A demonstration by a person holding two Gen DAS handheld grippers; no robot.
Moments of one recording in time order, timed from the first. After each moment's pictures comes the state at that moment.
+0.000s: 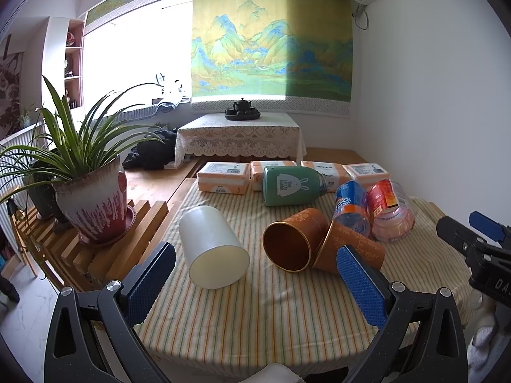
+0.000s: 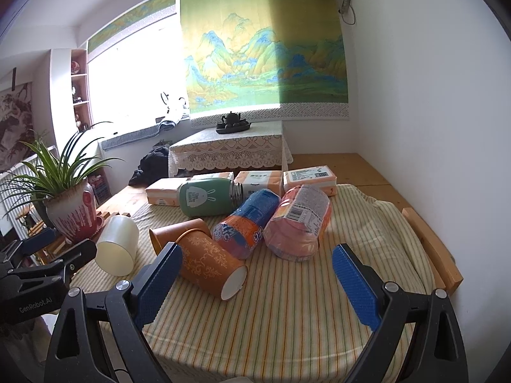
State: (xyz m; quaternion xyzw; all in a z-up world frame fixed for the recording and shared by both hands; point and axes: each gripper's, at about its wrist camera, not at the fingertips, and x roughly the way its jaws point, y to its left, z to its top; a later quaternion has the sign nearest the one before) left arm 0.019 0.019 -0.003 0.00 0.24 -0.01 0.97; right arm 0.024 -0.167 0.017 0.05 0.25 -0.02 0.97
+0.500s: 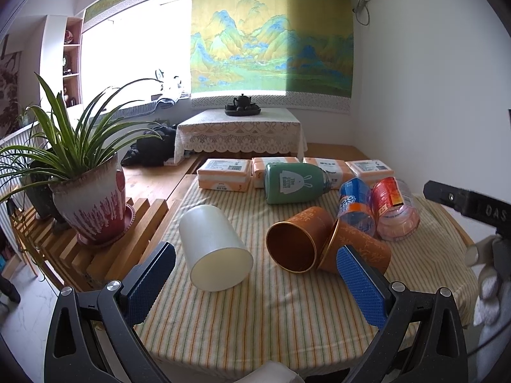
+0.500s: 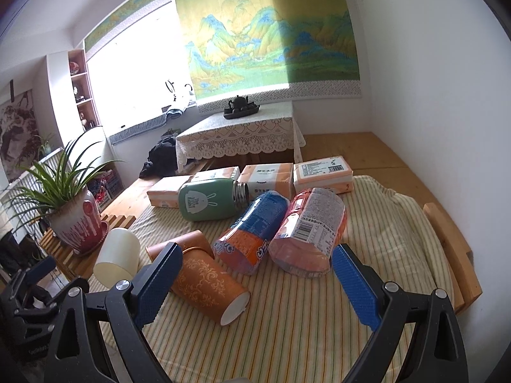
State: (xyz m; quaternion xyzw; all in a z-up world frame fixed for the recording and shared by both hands) left arm 0.031 0.023 -0.005 0.00 0.25 -0.01 0.97; right arm 0.083 -0.202 0.022 0.10 0.30 0.01 0.95
